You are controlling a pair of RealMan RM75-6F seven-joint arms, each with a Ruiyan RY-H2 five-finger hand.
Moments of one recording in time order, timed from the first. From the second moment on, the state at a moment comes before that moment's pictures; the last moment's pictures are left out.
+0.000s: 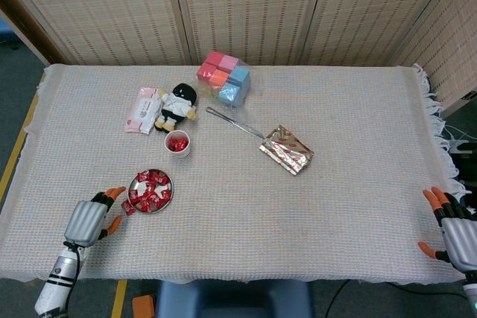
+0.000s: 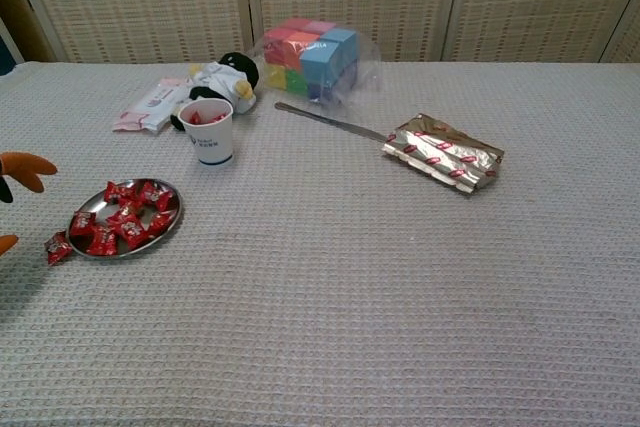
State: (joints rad) left arm -0.33 -1.50 0.07 -1.30 1.43 1.40 0.14; right arm 0.03 -1.00 -0.01 -1.67 -1.41 1.34 -0.06
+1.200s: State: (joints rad) left arm -0.31 -1.79 -0.03 -0.92 1.43 1.32 0.17; right arm 0.02 -0.99 -0.02 -1.67 -1.43 1.36 -0.04
